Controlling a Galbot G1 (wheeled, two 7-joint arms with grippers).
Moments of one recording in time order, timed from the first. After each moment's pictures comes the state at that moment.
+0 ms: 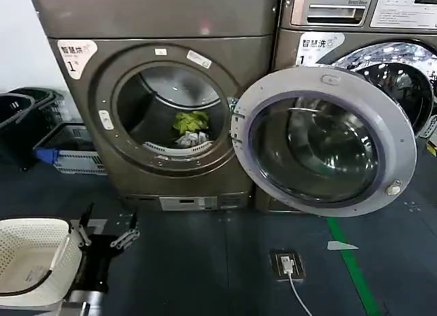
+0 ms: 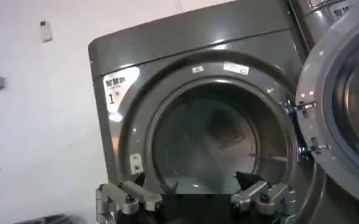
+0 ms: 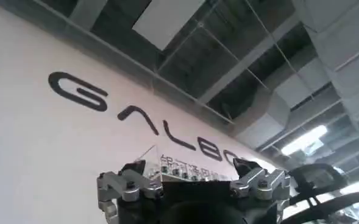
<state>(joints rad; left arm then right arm) 1.60 -1.43 -0.65 -2.23 0.08 -0.11 0.01 -1.38 1.31 1.78 2.31 0.75 0.08 0.11</state>
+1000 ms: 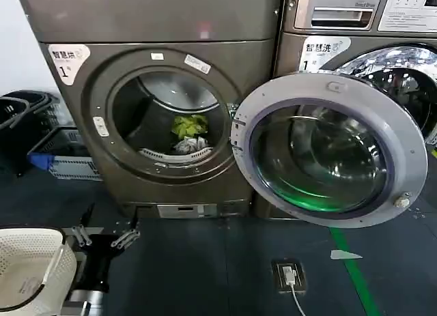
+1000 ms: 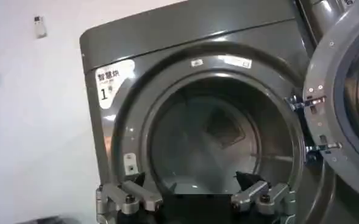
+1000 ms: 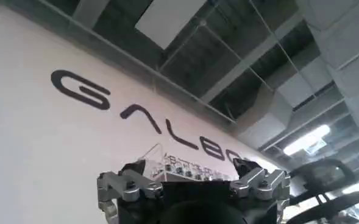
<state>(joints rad) 1.59 -1.42 -0.65 -2.22 0.08 -0.11 0.01 -1.37 1.31 1.77 2.30 0.74 0.09 0.11</state>
